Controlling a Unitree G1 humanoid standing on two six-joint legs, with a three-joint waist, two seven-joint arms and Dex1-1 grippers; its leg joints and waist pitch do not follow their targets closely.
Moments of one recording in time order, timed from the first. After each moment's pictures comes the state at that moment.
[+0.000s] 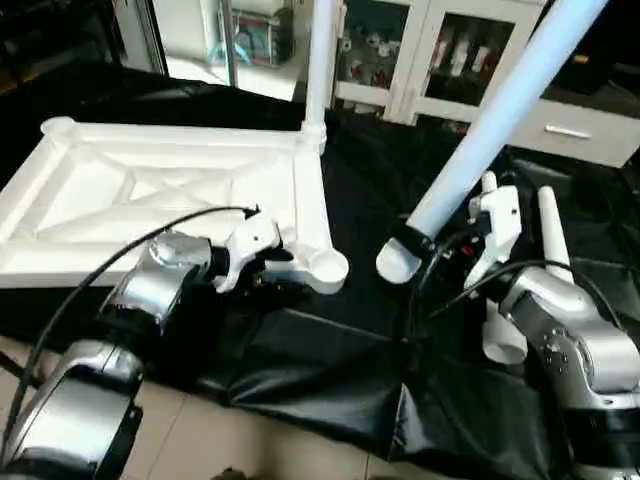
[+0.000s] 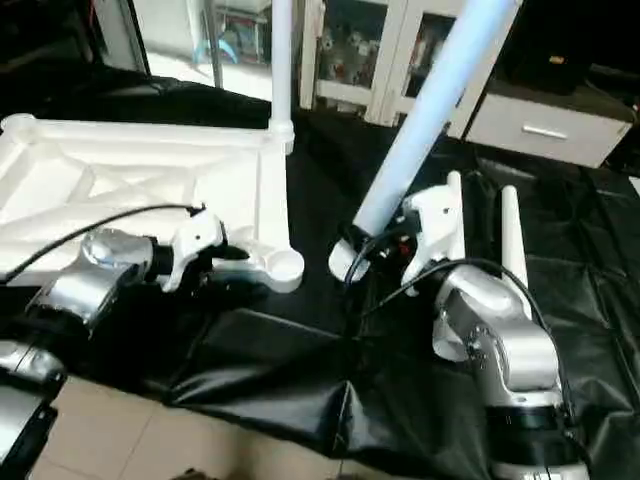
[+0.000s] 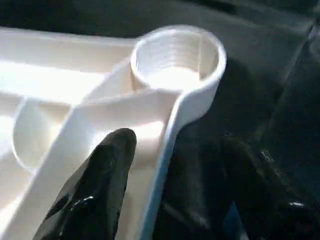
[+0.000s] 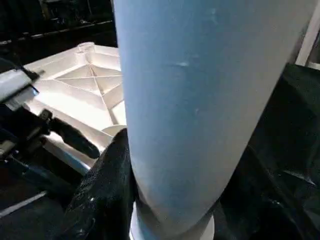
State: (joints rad) left arm -0.76 0.42 -0.27 0.86 0.05 -0.06 -1.12; right arm -0.31 -0.34 -0.05 -0.06 0.42 0.50 0.60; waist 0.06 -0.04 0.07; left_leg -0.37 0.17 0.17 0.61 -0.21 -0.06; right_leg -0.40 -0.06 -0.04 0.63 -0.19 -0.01
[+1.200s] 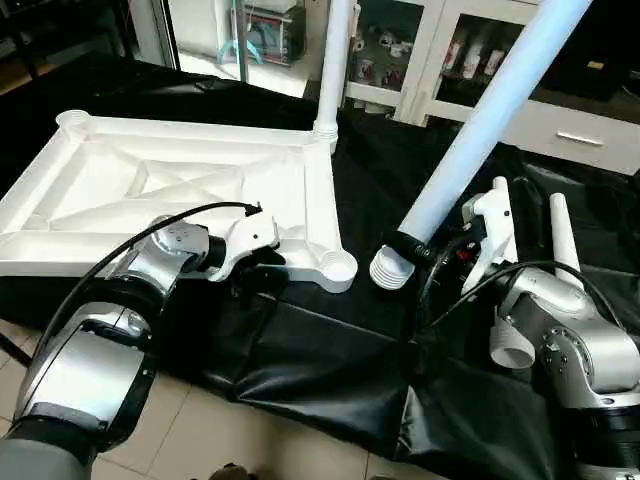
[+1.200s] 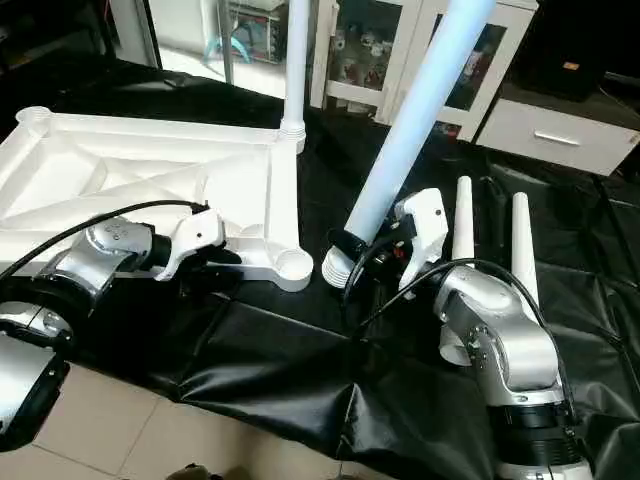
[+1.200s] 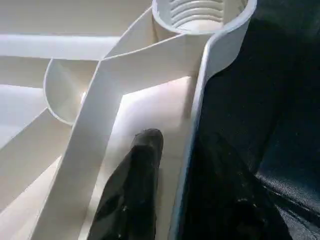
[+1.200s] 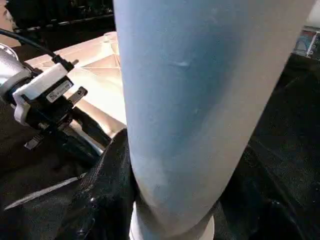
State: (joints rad) left arm -0.93 0.41 -0.31 1.20 0.18 -0.29 -1.09; right arm -0.32 -0.36 -0.02 -0.06 0.42 0.50 0.66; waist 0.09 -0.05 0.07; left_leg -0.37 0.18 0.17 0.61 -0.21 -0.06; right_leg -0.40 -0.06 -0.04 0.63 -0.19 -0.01
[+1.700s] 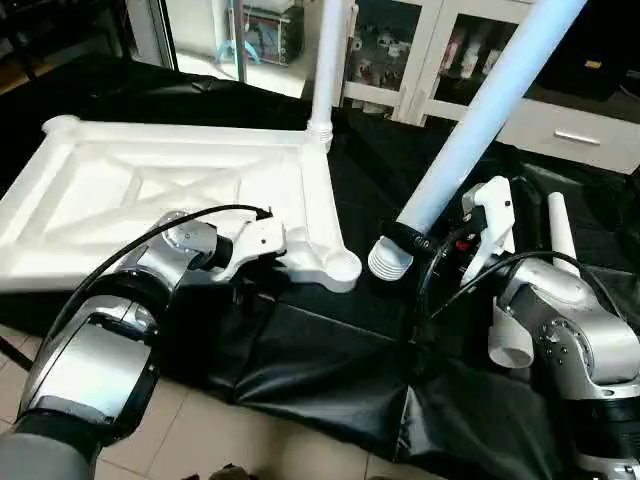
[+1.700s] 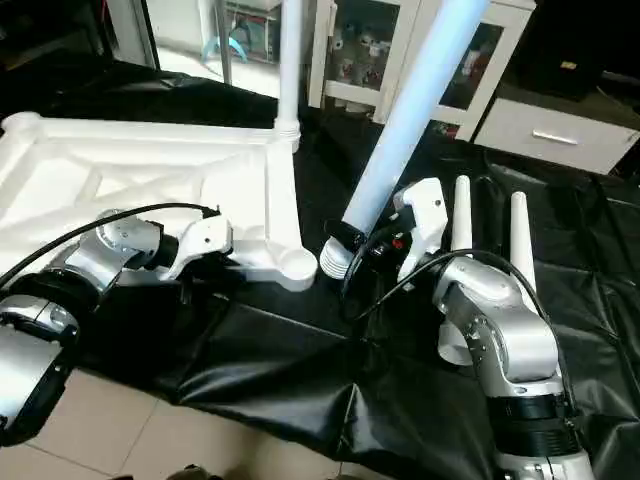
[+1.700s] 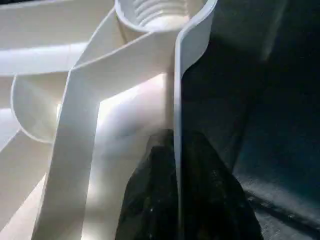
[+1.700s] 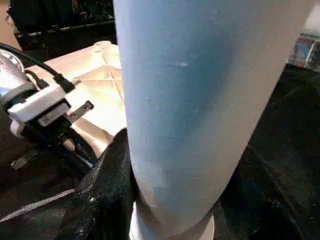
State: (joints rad) left arm -0.89 0.39 -0.32 1.11 0.18 -0.29 -1.21; right arm -0.35 -0.36 -0.02 -0.07 0.42 0.52 0.65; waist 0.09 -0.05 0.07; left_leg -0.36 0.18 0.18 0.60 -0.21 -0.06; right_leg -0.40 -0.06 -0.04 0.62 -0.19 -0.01
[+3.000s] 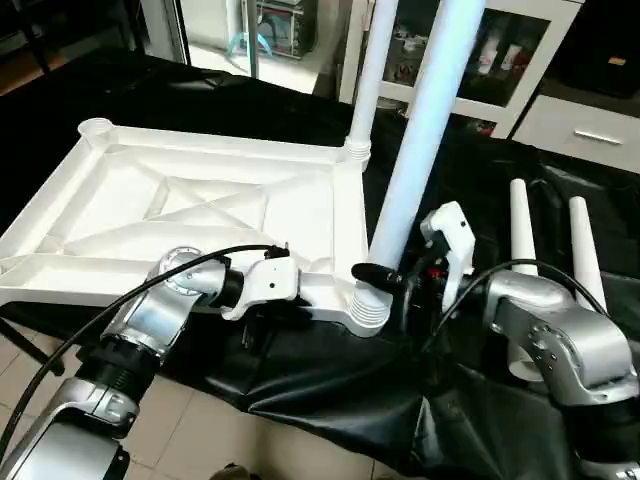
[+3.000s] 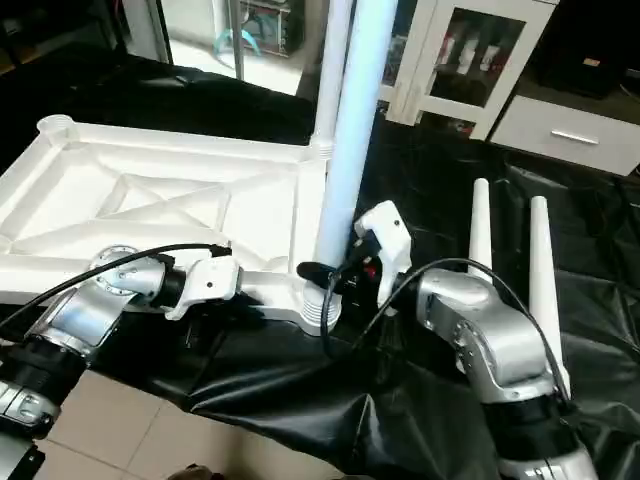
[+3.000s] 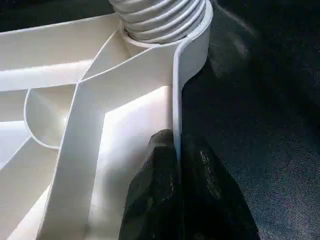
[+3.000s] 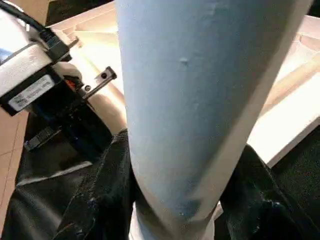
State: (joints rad) left arm -0.57 0.43 -0.31 0.47 0.15 -0.09 -1.25; right arm -0.36 -0.40 0.11 -0.10 0.42 0.69 0.73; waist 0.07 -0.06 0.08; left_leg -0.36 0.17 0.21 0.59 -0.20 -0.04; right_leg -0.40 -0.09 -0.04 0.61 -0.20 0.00
